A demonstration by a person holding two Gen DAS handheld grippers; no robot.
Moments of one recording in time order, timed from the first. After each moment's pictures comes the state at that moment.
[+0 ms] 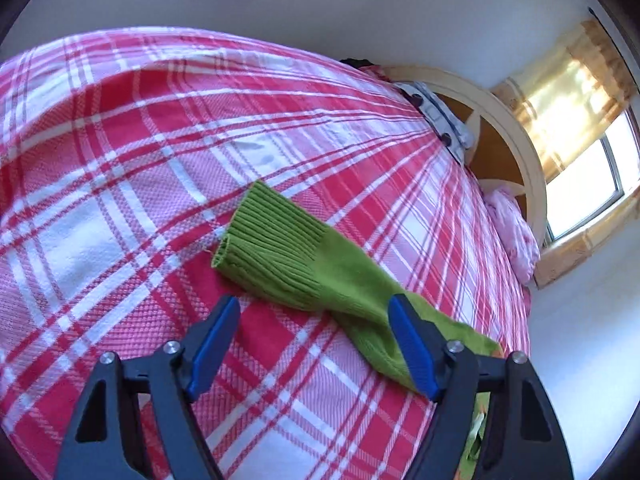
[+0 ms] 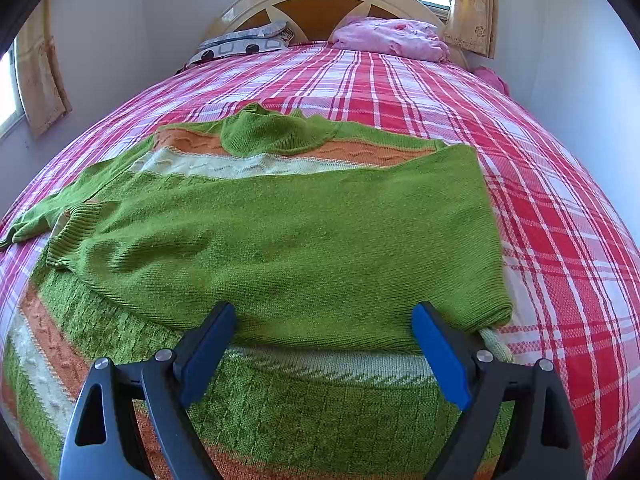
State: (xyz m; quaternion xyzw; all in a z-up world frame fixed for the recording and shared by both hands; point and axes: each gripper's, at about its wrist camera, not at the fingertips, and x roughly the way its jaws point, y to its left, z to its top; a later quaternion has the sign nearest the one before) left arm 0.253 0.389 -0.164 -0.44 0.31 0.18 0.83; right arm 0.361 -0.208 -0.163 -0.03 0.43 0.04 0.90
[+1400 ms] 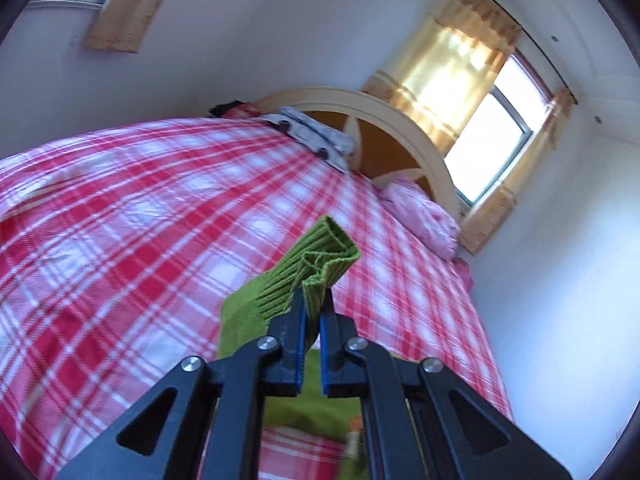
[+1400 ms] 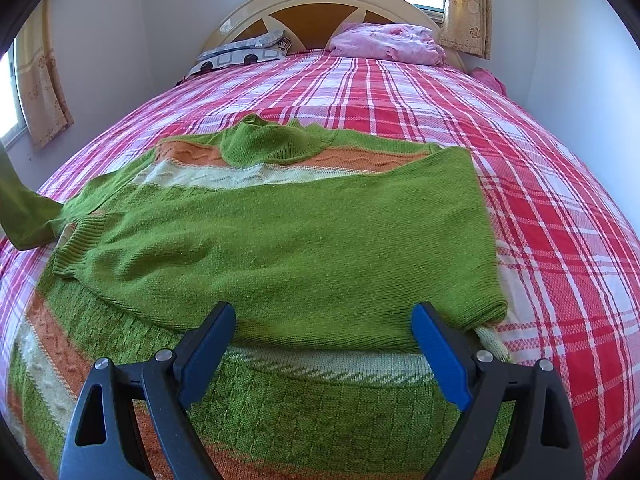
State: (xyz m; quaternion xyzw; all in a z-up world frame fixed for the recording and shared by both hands) left arm 0.317 0.274 -0.030 -0.31 0.22 0.04 0.92; right arm 0.360 -0.211 -0.159 -0.01 0.41 0.04 0.91
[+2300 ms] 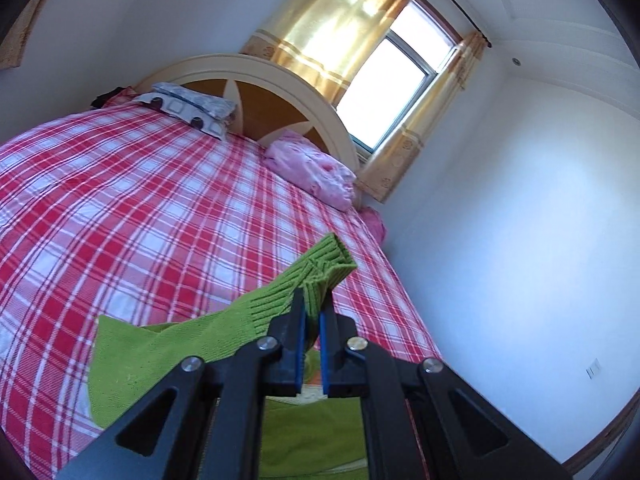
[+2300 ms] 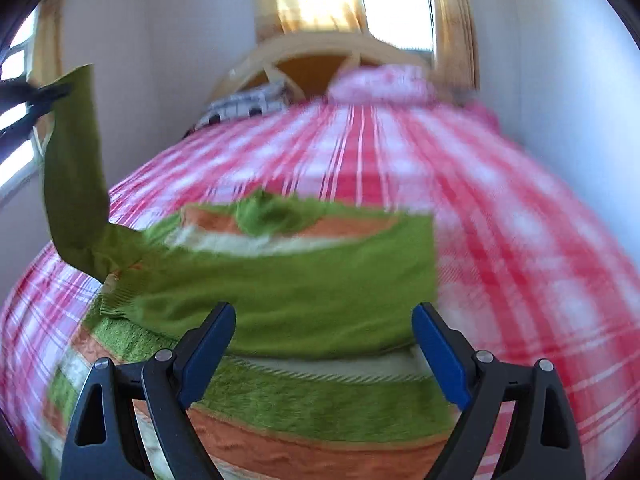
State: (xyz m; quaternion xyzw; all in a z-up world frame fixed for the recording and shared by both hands) left arm 0.369 0.087 0.041 -0.27 0.23 -0.14 0.93; right arm 0.307 -0.239 -0.082 -0.01 0.29 0.04 0.96
